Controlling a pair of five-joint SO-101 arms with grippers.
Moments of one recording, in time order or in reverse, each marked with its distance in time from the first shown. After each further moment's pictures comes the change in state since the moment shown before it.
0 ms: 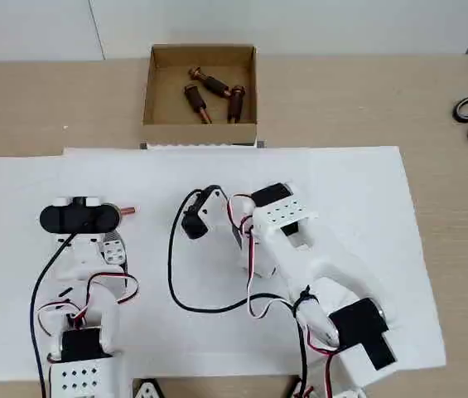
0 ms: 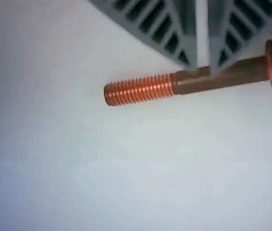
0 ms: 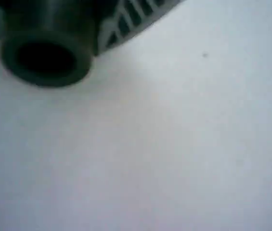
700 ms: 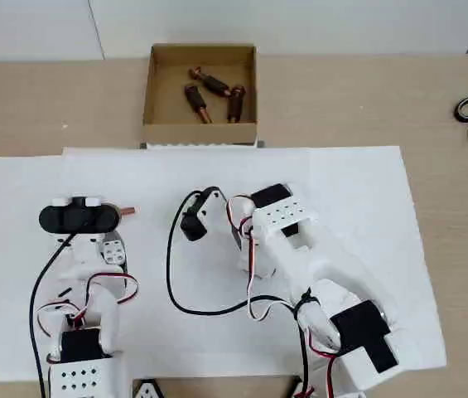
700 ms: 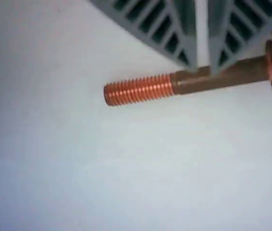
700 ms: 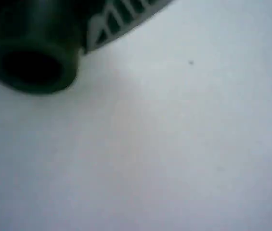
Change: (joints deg) left arm 0.0 0.0 0.0 0.0 0.0; right arm -0.1 -0.8 0.1 0.8 0.0
